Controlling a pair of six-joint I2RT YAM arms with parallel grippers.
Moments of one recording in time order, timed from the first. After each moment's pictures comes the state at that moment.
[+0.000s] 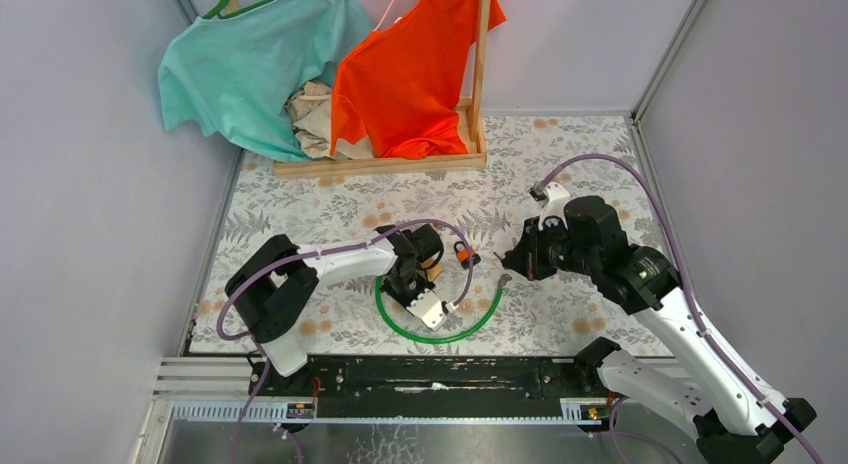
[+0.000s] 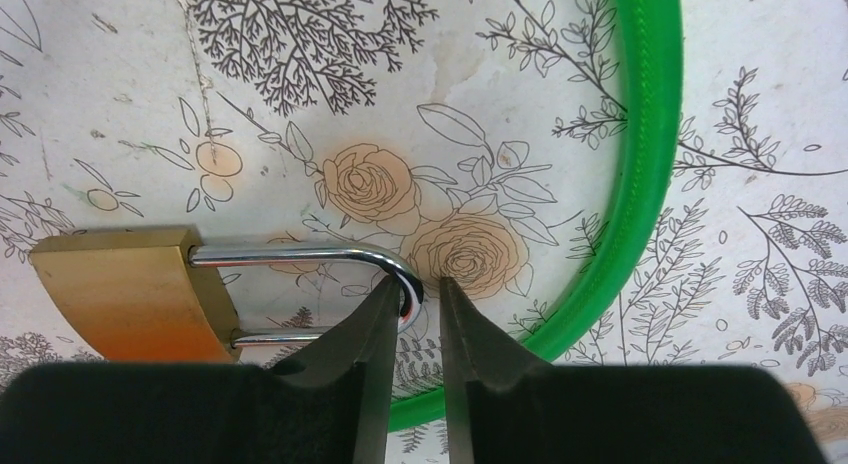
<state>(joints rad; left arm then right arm) -0.85 1.72 1.01 -0.83 0.26 1.47 0.60 0.83 1.00 -0.81 -0.25 0.38</state>
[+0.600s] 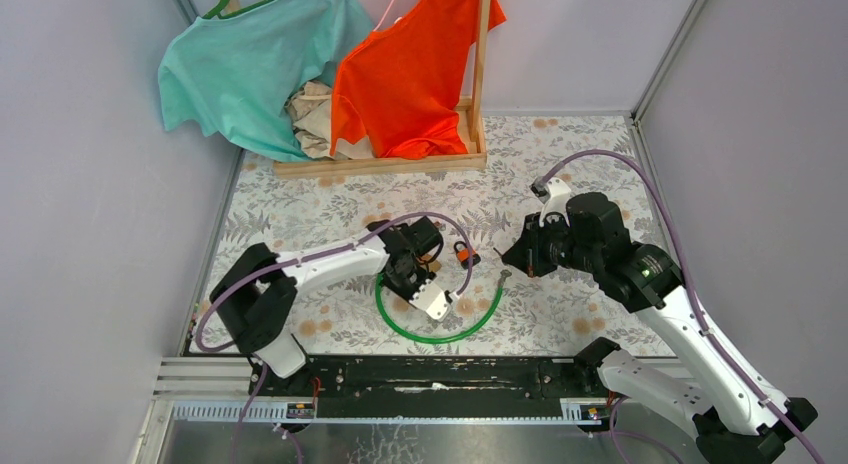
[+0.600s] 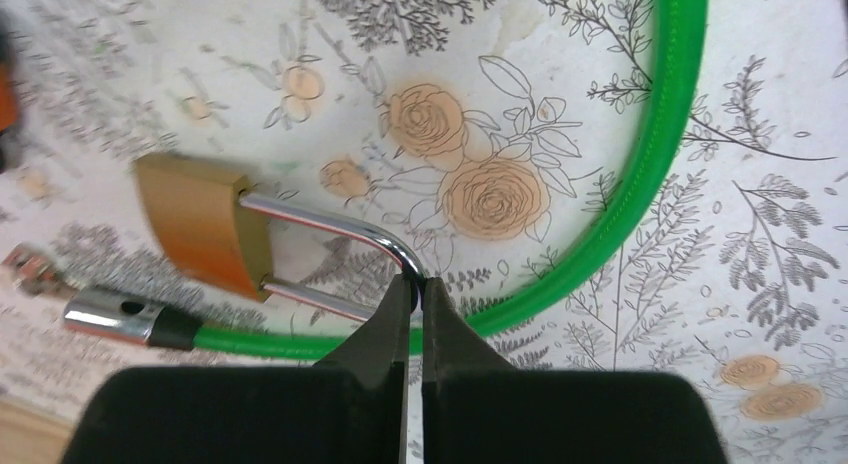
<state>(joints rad) -0.86 1.64 1.04 -0.85 0.20 1.37 0.60 0.84 1.03 -0.81 -0.25 0.37</state>
